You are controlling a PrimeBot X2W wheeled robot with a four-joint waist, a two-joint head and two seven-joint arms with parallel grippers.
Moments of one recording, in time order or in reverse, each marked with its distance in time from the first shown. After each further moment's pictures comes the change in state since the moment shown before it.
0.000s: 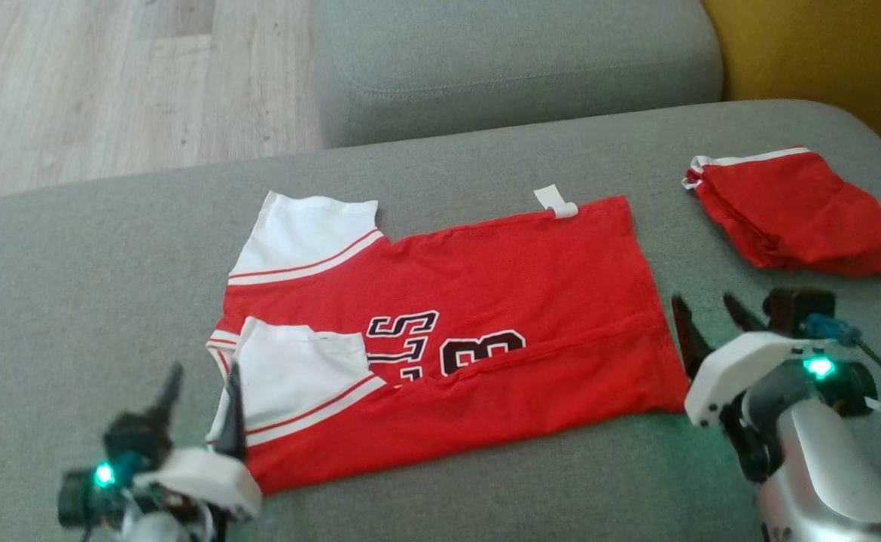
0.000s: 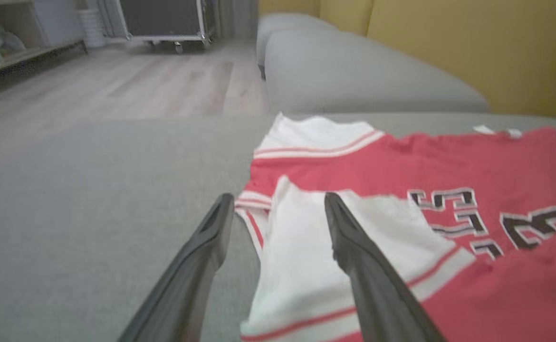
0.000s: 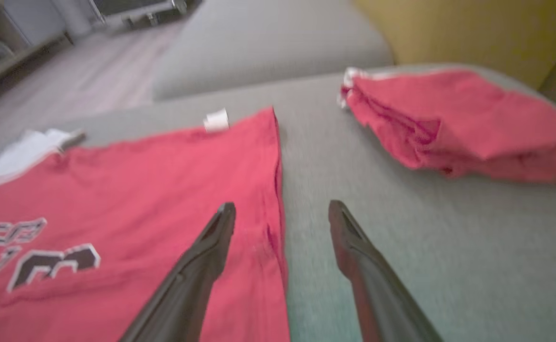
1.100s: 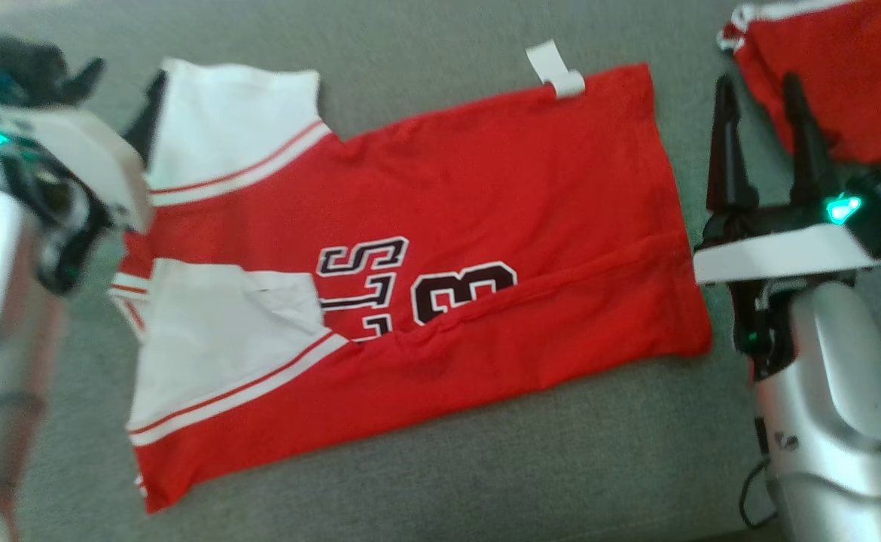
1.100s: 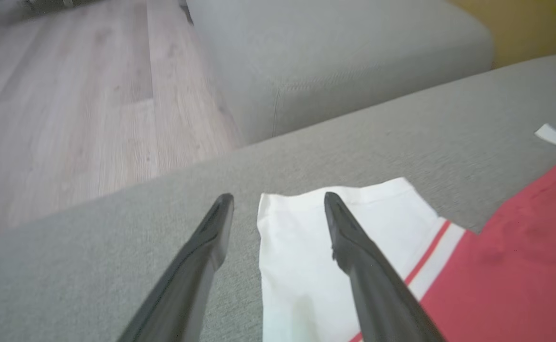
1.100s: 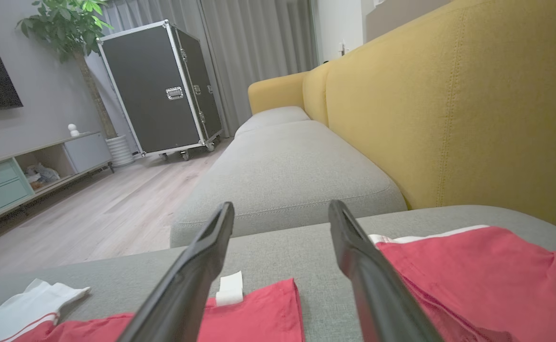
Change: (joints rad) left arm -0.685 0.208 -0.100 0.095 -0.088 -0.212 0.446; right arm -0.152 0.024 0.051 -0.283 0.088 0.000 -0.386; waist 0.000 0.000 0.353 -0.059
